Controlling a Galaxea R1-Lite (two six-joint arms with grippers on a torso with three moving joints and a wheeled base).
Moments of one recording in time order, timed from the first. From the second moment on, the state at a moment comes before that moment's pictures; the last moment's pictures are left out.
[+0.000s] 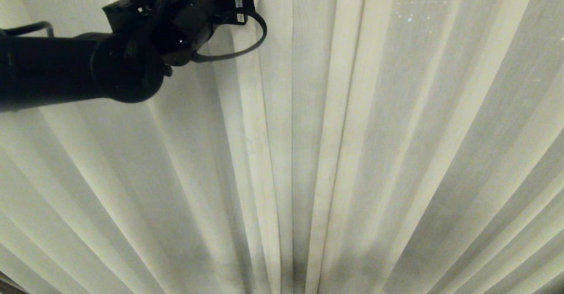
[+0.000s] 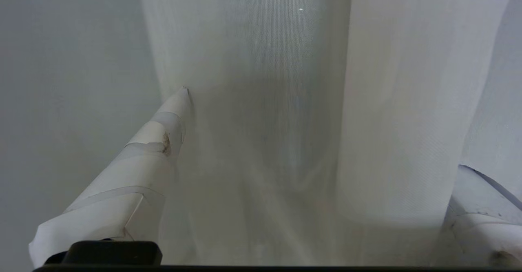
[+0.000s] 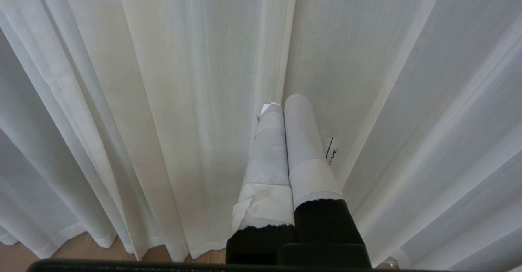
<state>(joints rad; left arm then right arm) -0.51 1.90 -1.69 -0.54 0.35 0.16 0.00 0.00 0.00 0.00 0.05 -0.09</state>
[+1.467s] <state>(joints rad) -0.42 1.93 -1.70 -0.60 0.34 0.16 0.00 0.00 0.00 0.00 0.05 -0.09</state>
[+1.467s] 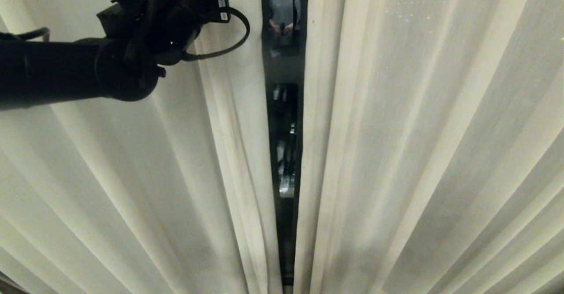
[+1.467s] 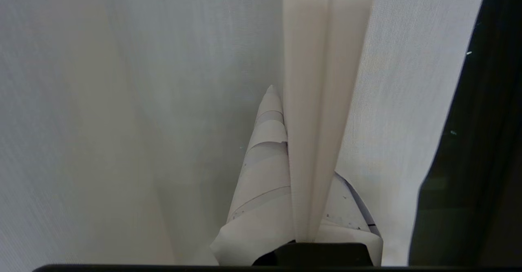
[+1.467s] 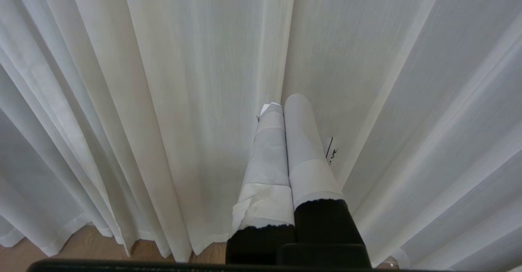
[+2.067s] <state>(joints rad) -0.28 1.88 -1.69 -0.52 0.34 0.19 0.00 0.00 0.00 0.00 0.05 -0.09</state>
